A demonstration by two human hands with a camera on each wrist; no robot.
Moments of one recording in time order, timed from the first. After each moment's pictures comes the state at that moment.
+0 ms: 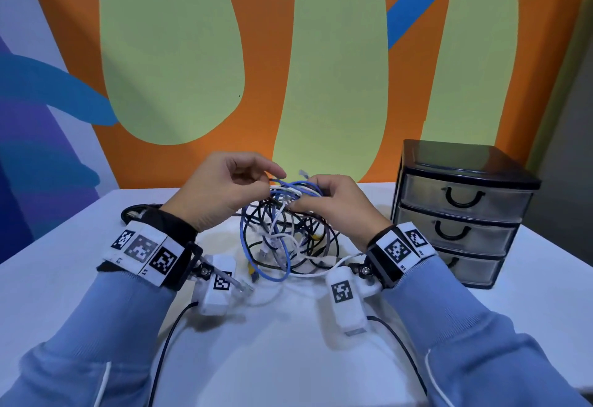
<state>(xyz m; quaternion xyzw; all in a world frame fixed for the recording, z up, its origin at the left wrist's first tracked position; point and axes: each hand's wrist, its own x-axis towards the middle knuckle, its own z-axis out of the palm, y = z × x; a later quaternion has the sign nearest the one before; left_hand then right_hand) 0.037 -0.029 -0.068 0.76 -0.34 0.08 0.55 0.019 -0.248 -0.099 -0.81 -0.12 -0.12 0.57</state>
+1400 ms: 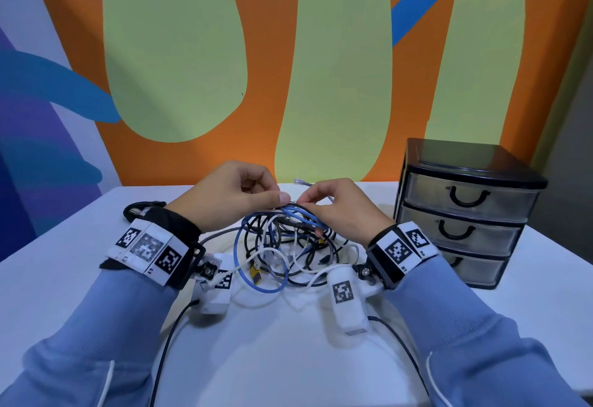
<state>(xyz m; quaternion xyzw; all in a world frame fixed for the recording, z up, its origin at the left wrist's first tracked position) 0.032 -0.029 -0.066 0.85 -0.30 0.04 0.43 0.018 -0.253 -0.102 -0.88 -0.10 -0.11 0.46</state>
